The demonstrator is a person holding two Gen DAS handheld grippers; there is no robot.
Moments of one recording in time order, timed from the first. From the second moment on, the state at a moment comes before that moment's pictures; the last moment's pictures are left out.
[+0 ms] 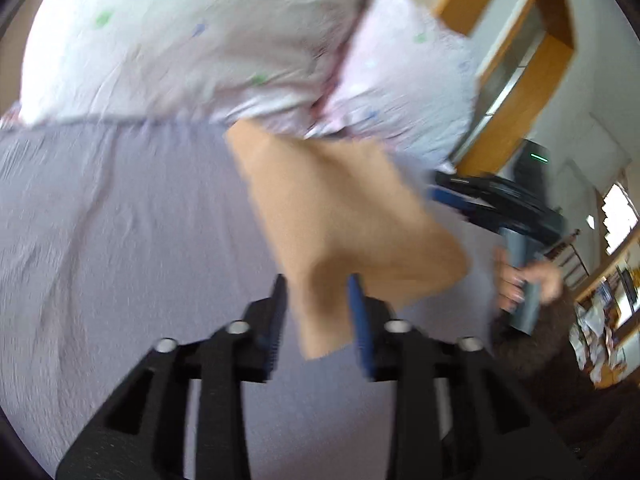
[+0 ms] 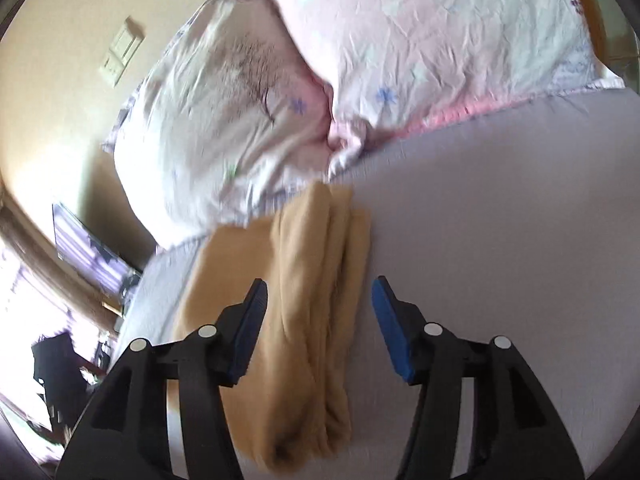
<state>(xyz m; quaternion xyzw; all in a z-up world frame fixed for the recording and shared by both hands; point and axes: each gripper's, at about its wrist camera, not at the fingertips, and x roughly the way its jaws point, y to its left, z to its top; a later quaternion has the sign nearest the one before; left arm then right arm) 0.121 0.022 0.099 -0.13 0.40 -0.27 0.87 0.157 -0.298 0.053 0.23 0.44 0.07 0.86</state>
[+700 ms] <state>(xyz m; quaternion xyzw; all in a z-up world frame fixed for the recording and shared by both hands) 0.123 -0.029 0.088 -0.12 0.43 -0.32 0.84 0.084 -0.263 0.045 0.32 0.48 0.20 0.79</state>
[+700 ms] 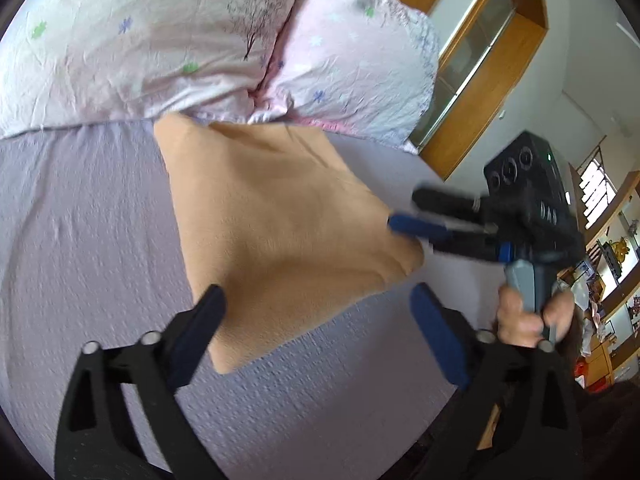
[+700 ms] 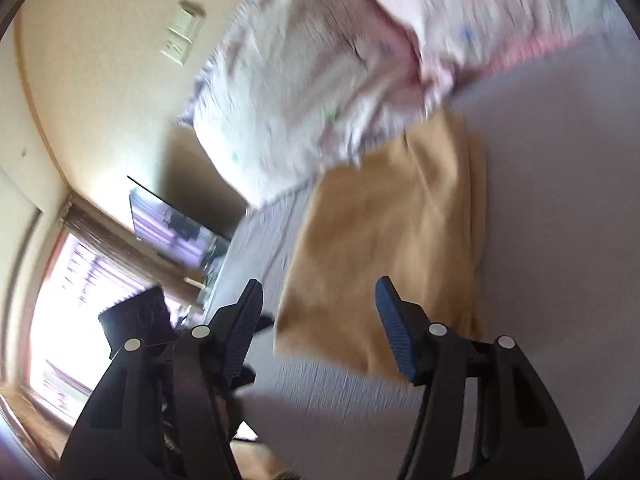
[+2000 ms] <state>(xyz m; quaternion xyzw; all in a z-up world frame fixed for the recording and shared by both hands) 0.088 -0.029 0.054 0.02 0.53 -0.05 0.84 0.001 -0.199 0.015 -0.01 0.52 -0.05 0.85</state>
